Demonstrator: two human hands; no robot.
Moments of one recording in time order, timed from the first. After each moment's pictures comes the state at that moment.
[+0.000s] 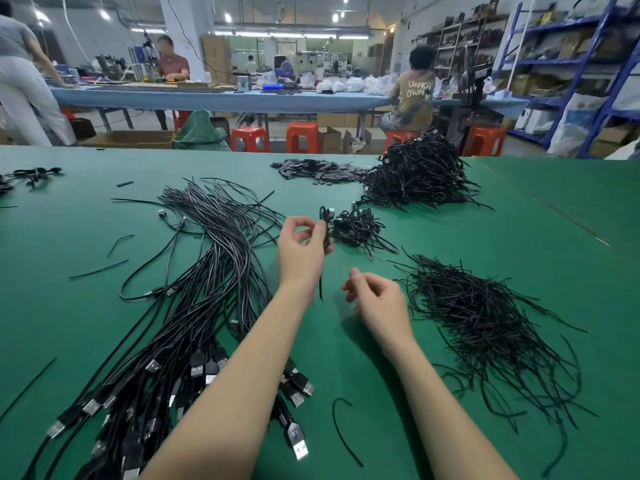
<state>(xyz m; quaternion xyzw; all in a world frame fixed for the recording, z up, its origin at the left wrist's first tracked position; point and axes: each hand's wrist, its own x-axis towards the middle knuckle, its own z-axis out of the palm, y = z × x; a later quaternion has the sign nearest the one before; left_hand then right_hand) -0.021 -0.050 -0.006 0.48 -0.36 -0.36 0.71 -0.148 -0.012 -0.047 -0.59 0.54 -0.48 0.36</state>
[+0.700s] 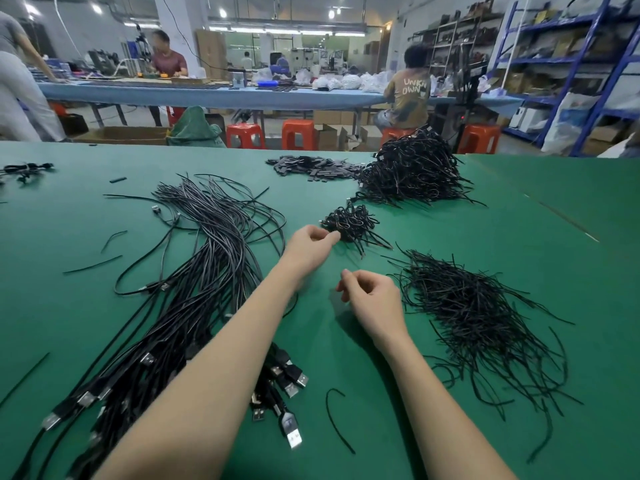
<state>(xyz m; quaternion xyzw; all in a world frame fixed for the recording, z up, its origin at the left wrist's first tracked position) -0.013 -0.072 -0.007 0.62 -0.51 -0.38 0.46 -0.149 -0.017 -0.054 -0.61 0.54 -0.48 0.33</state>
